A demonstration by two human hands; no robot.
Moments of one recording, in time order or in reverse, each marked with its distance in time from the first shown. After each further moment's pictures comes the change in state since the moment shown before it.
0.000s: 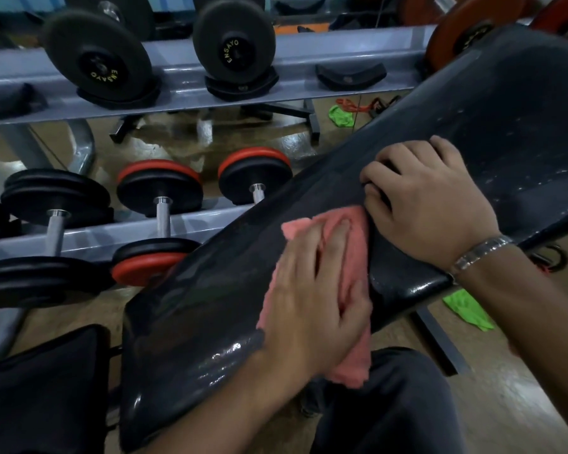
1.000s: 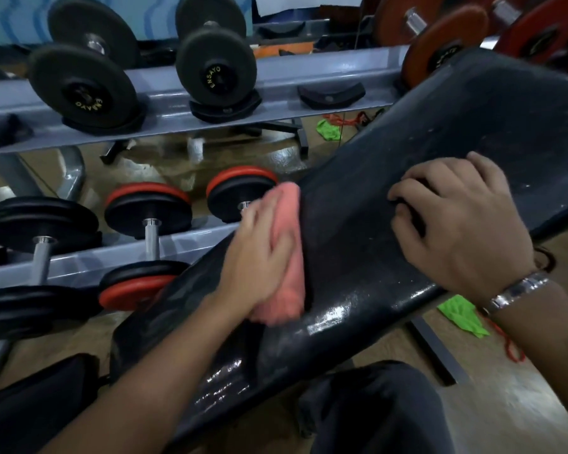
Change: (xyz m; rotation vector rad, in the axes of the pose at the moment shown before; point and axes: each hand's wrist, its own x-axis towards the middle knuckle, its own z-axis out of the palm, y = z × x) left_hand 0.077 -0.075 -0.009 -0.098 -0.054 -0.096; right_hand -0.031 0.029 -0.027 0.047 0.055 0.103
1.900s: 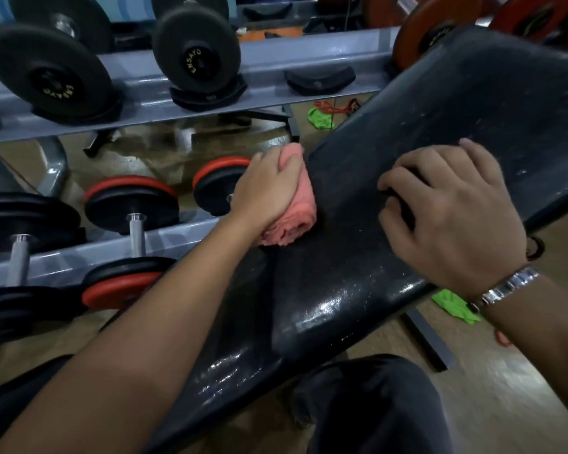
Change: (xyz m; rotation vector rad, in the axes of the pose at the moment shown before) left_hand 0.101 0.030 0.015 0.022 -0.040 -0.171; right_hand -0.002 -0.004 0.003 -0.011 0.029 0.026
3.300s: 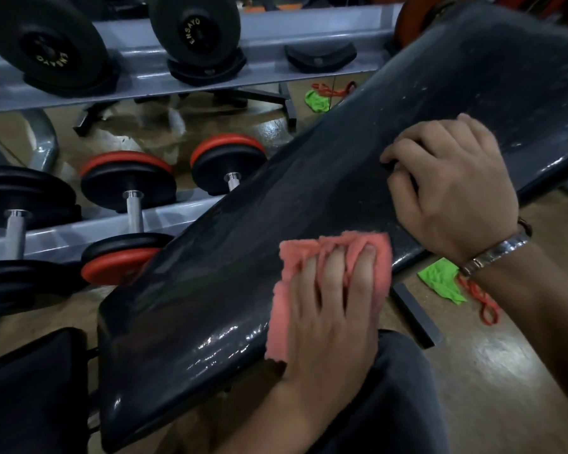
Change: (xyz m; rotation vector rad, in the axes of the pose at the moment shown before) left_hand -0.238 0.026 0.068 0.348 0.279 0.392; right_hand -0.002 0.000 0.000 -0.005 0.031 -0.008
